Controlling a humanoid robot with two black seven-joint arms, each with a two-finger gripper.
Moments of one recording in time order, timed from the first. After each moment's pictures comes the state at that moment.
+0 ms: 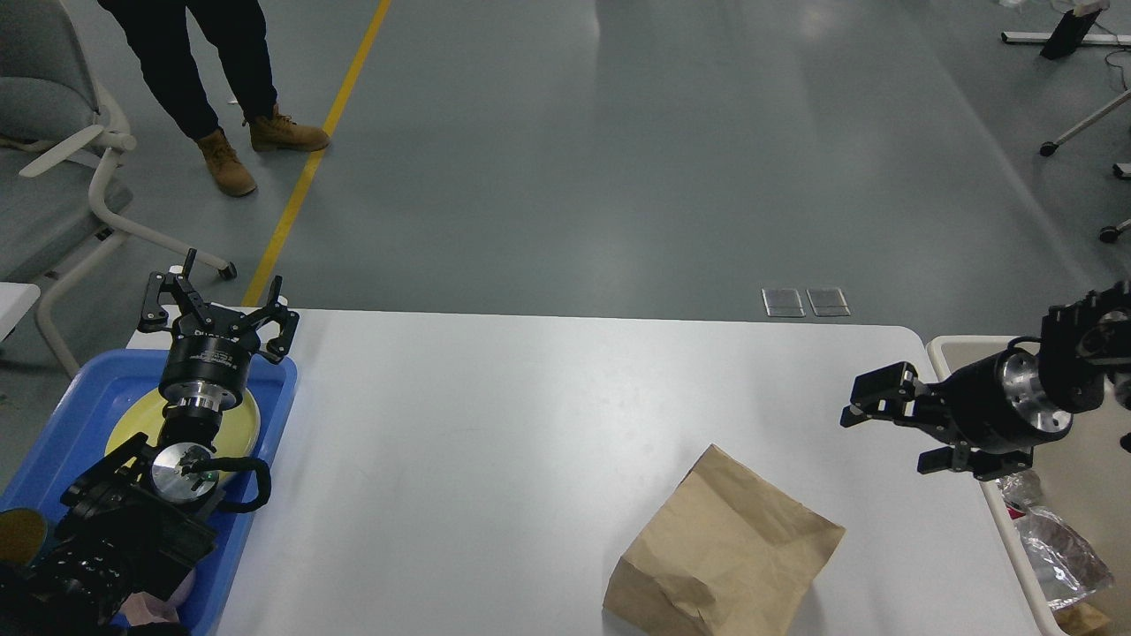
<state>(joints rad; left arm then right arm) -0.66 0.16 -1.02 -0.22 -0.12 -0.69 -0.40 1.79 -0.67 -1.19 1.48 -0.13 0.38 0.08</state>
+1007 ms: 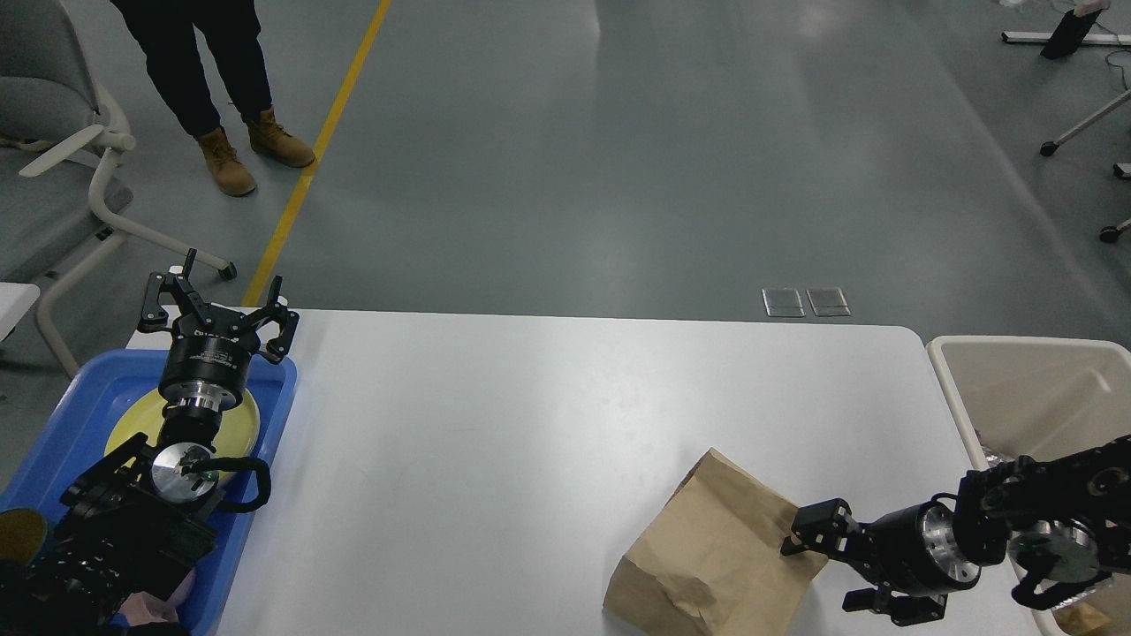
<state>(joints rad) -0.66 0.16 -1.02 -0.22 -0.12 -0.69 -0.40 1.22 -0.65 -0.86 1.38 -0.12 0.23 0.08</state>
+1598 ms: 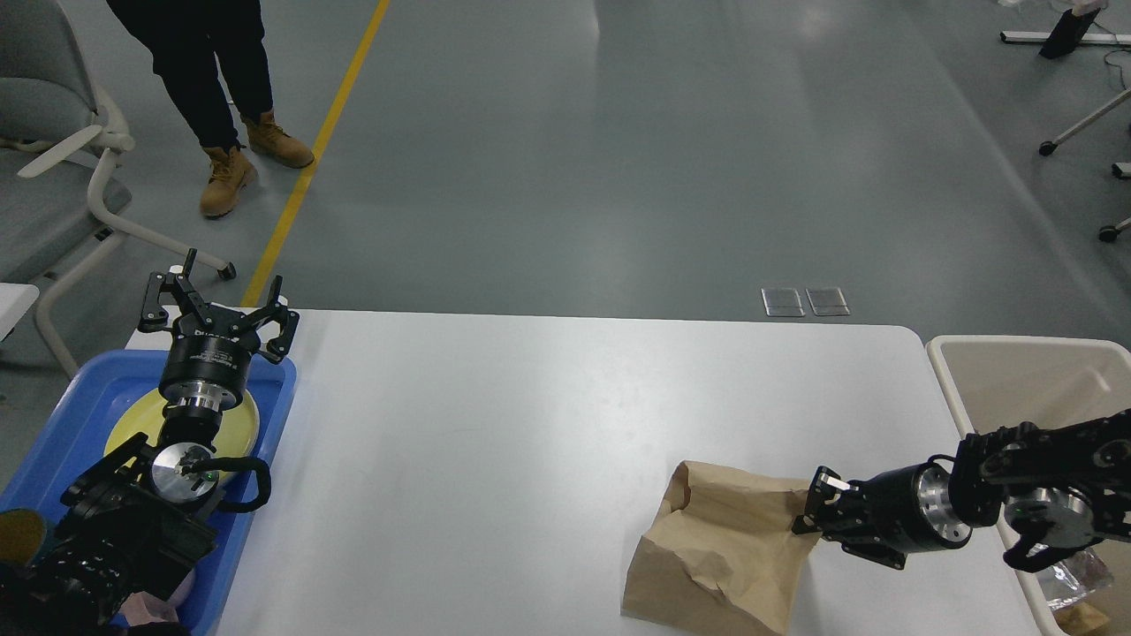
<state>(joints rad) -0.66 0.16 -1.02 -0.22 -0.12 -0.69 -0.40 1.28 -0.68 -0.80 1.37 -0.12 0.22 0.08</state>
